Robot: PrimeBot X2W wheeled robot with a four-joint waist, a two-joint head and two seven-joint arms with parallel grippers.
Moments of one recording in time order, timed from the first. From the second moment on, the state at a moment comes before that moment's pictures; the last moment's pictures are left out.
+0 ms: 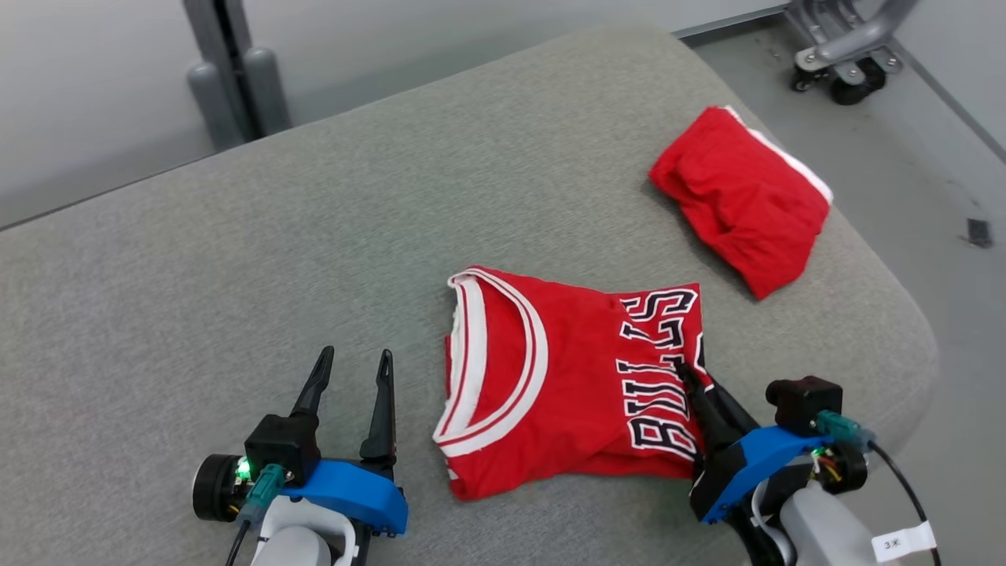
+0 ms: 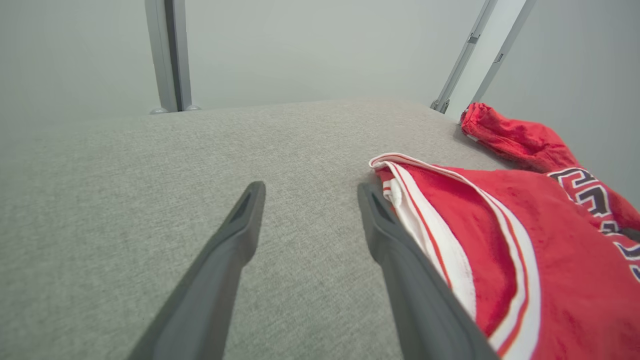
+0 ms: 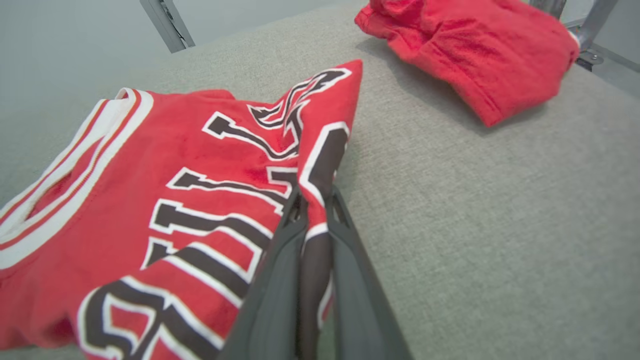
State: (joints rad) left arm -0.19 0.05 -0.24 0.42 -0.21 -0.03 -0.26; right arm -0.38 -0.08 0.29 0.77 0.42 0.13 -0.26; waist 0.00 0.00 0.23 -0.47
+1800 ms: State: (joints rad) left arm -0.20 0.05 -0.10 0.41 -0.19 0.03 -0.26; right arm -0.44 -0.07 -0.04 0.52 0.08 0.13 -0.26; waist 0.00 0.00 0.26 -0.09
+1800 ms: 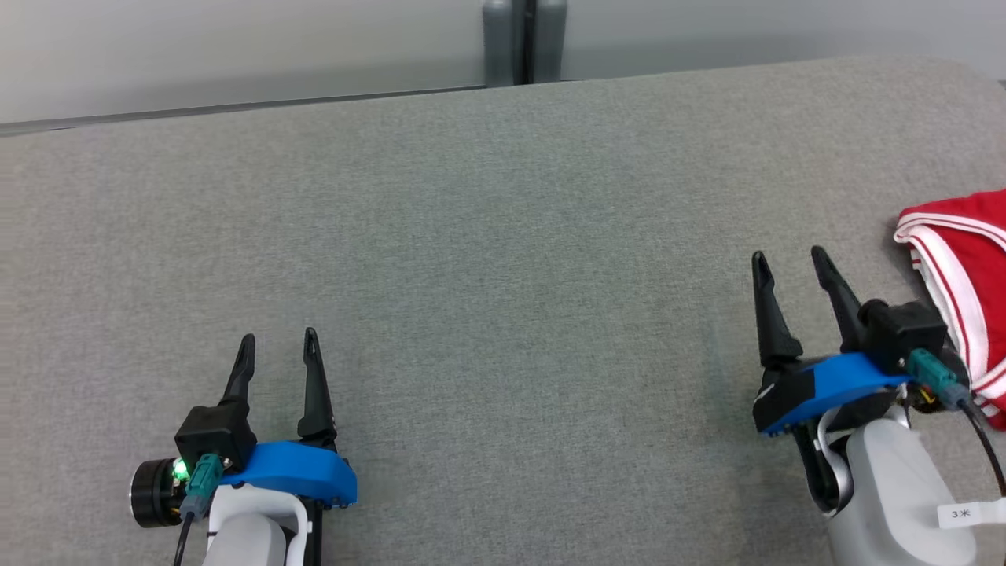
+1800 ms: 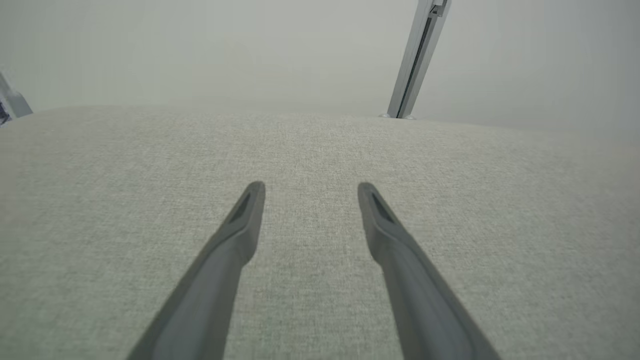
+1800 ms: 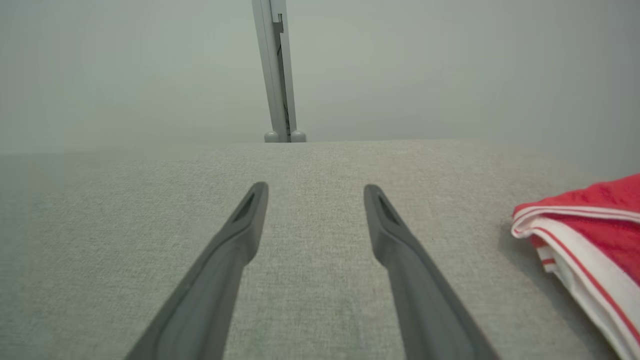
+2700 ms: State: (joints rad) left arm -0.07 0.05 -0.07 0.44 -0.25 0.01 -0.26; right arm -0.24 -0.05 0.04 0.52 0.14 0.13 -0.26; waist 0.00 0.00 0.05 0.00
